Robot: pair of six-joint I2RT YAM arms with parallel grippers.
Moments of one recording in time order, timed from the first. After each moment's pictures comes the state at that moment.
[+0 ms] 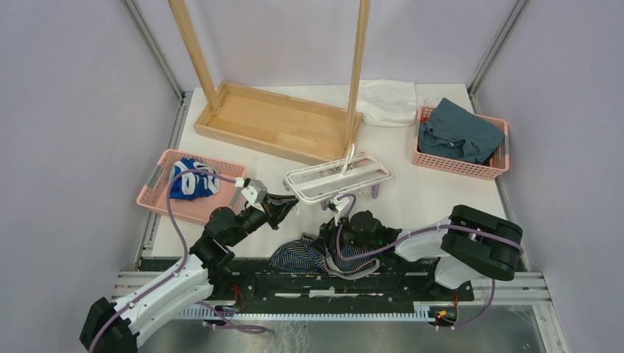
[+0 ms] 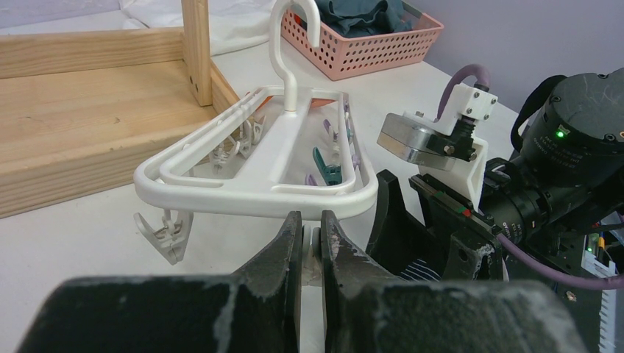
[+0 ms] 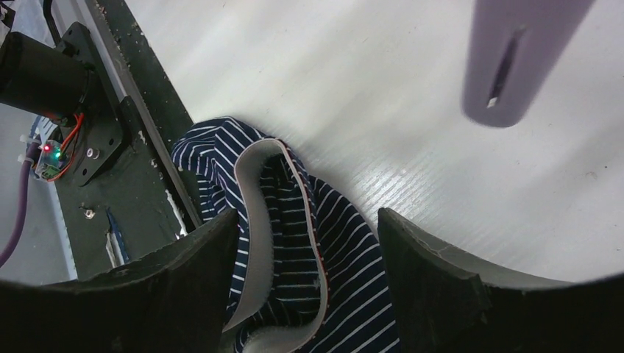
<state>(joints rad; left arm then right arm) -0.69 0.58 0.17 0.46 0.19 -0.20 1.10 1.49 0.33 0.78 -0.05 0.45</state>
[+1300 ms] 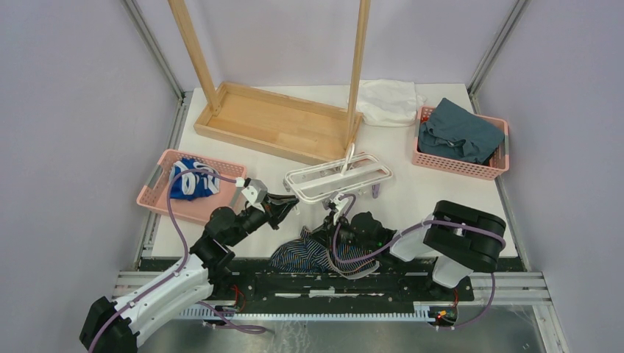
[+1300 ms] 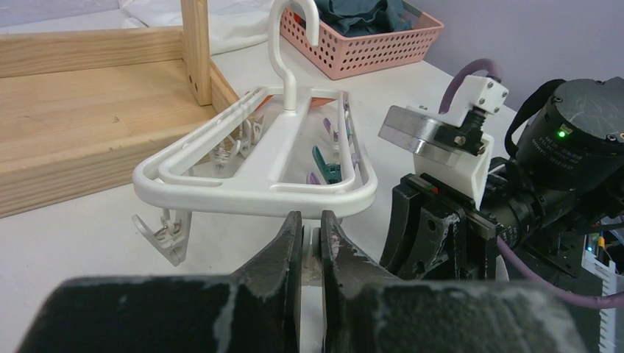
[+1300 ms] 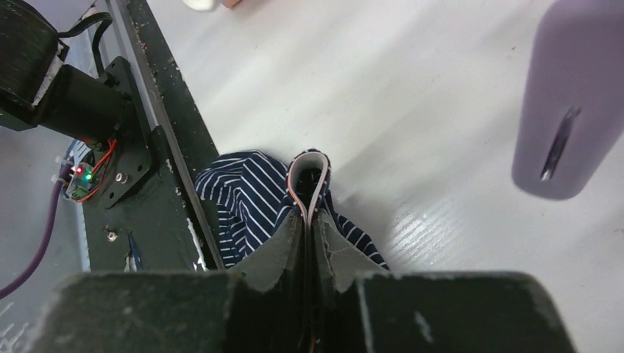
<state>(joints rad) -0.69 0.58 0.17 0.47 0.19 -0.20 1.10 1.62 0.31 1.03 -0.07 0.46</state>
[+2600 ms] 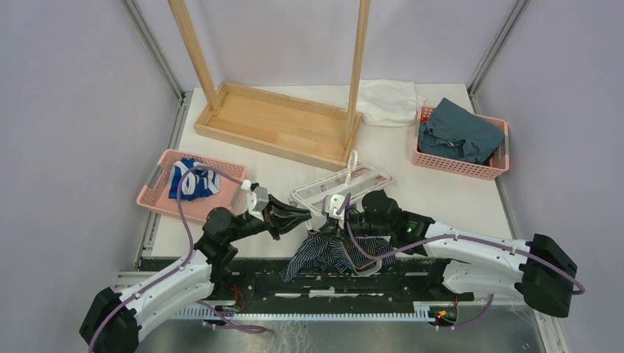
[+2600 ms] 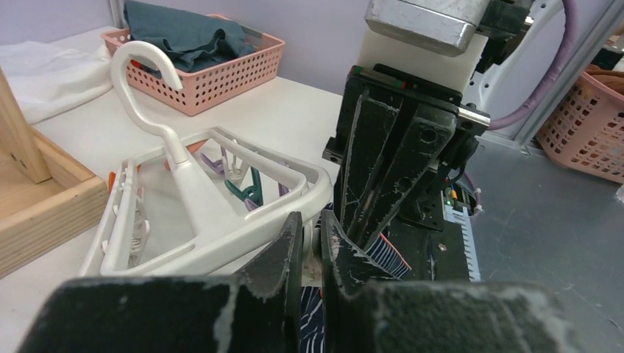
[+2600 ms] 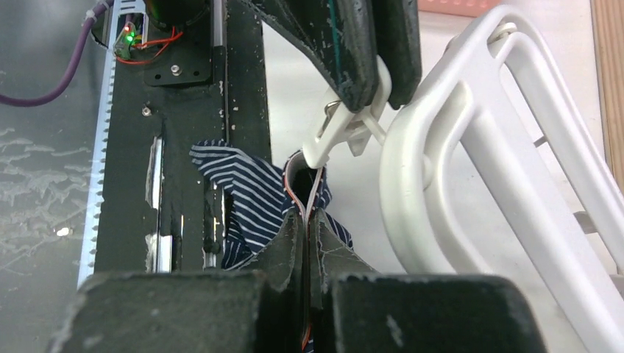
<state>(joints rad) -0.69 0.66 0.17 0.71 0.57 -0.30 1.05 1.07 0.55 0.17 -0.38 -0.16</state>
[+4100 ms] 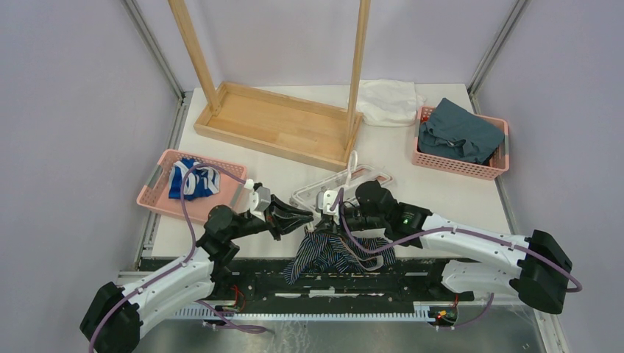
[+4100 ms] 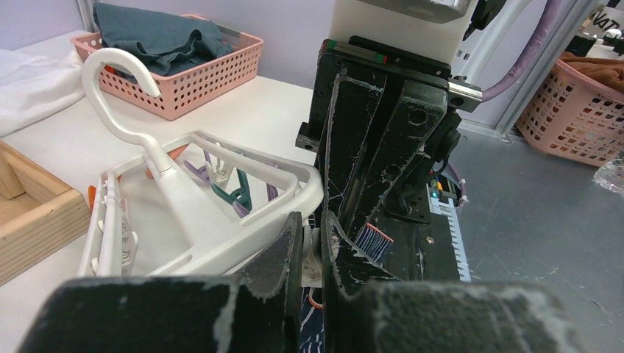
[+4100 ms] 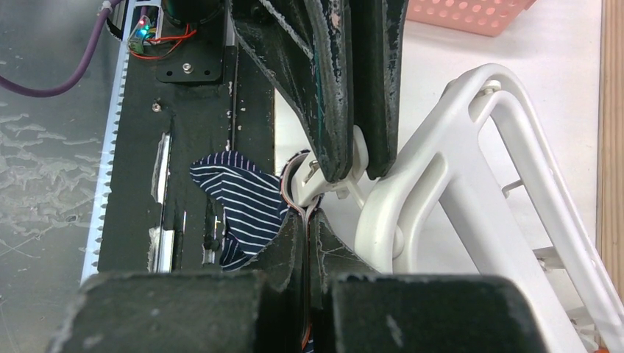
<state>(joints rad) -0.69 0.72 0.19 0.76 0.66 -0.31 1.02 1.12 0.69 0.01 -0.46 -0.25</state>
